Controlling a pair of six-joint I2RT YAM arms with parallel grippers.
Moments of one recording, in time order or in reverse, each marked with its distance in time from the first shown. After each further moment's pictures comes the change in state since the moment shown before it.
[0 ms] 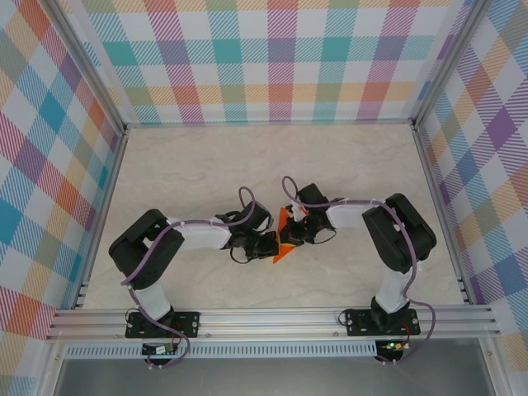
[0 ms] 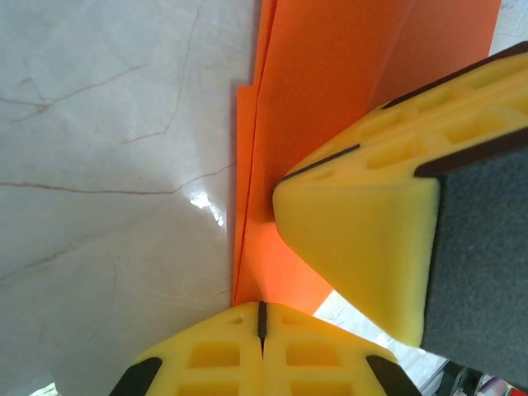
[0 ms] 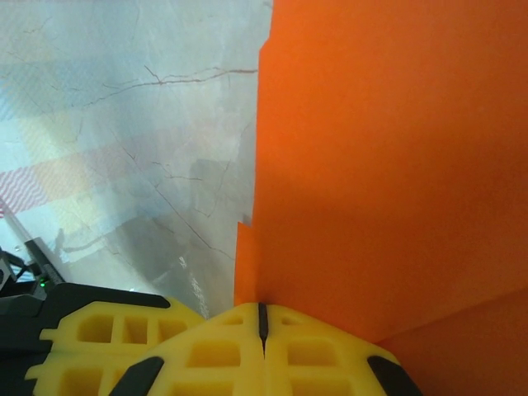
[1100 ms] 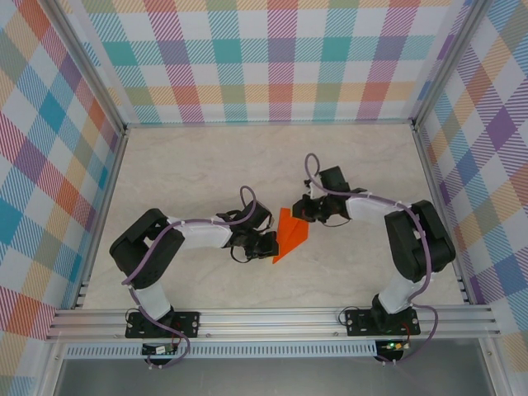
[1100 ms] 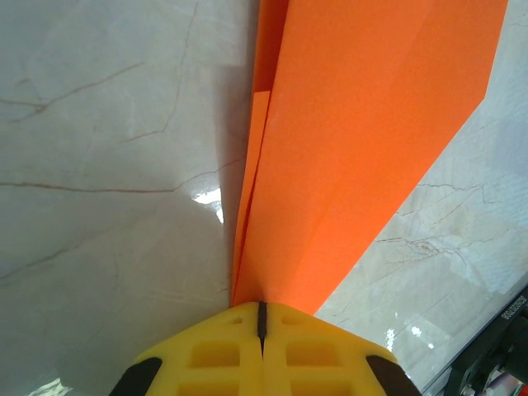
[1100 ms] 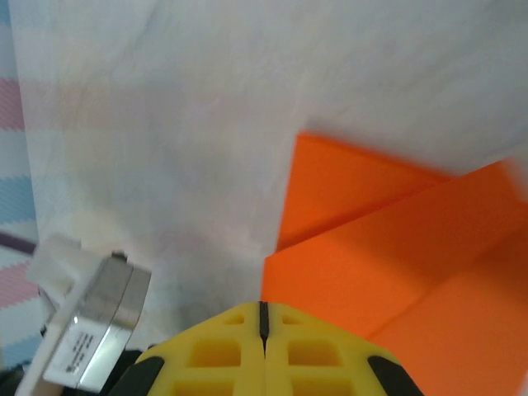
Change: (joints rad) left arm 0.000 0.006 0.022 -0.039 0.000 0.025; right arm -0.126 -0.127 0.007 0.076 0.048 -0.023
